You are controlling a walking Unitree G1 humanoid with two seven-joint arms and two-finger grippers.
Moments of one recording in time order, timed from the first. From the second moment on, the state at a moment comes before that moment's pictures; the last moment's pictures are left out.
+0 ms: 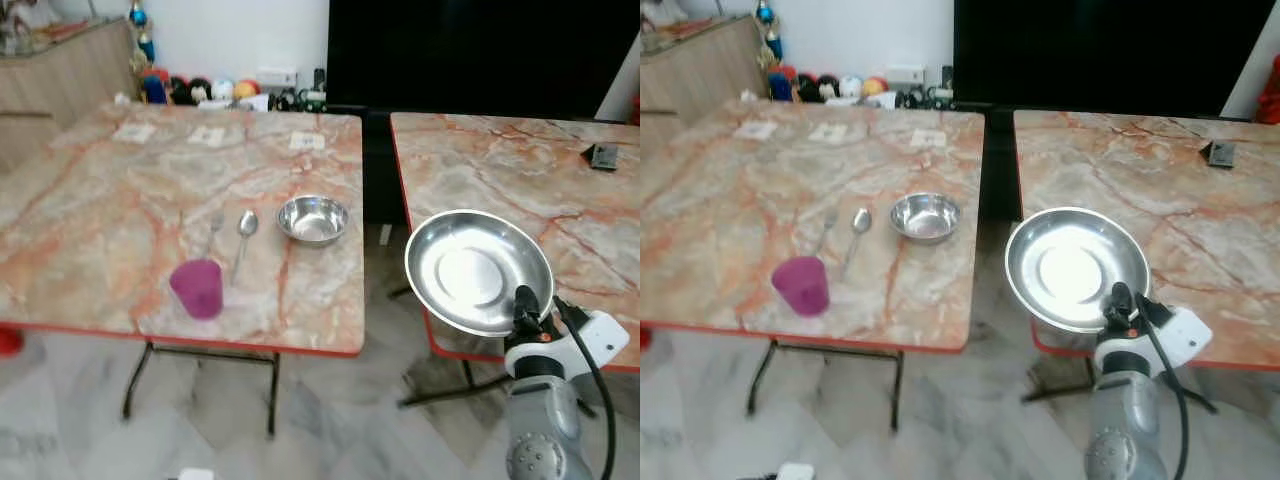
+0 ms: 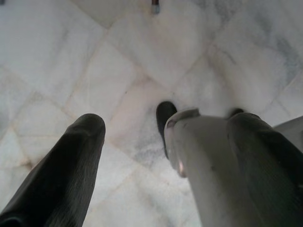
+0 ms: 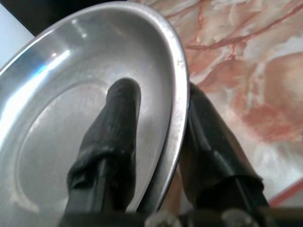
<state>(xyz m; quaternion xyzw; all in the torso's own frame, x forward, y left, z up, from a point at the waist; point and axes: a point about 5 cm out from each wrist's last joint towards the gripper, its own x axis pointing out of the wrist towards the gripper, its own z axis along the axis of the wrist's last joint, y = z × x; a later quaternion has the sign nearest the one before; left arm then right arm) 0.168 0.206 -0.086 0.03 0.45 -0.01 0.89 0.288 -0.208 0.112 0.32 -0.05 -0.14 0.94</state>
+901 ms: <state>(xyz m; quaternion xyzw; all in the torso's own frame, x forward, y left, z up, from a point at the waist) 0.172 0.208 -0.084 0.04 0.44 -0.01 0.90 0.297 -0.209 0.118 0.32 -0.06 -0.14 0.94</state>
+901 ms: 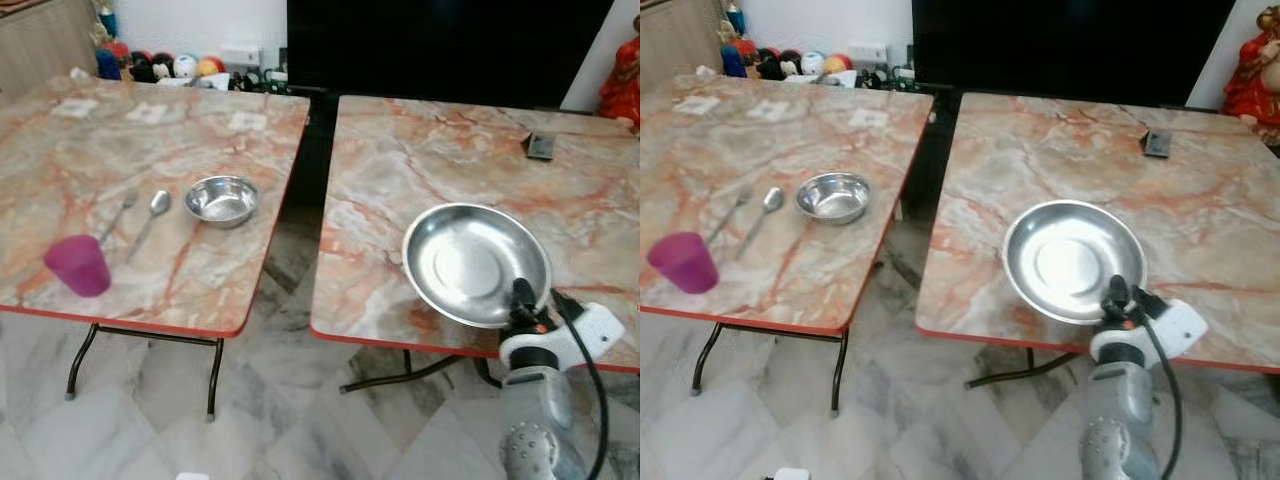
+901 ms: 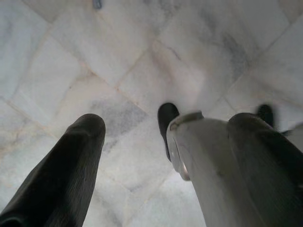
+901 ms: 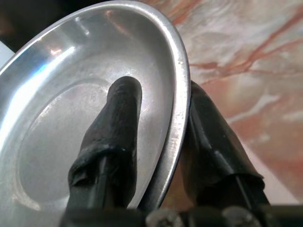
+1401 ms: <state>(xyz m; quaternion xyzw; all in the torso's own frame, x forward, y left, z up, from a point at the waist) 0.170 0.204 -0.085 0.03 0.44 -0.01 0.90 0.296 -0.227 0.110 0.31 -0.05 -0.18 0.93</state>
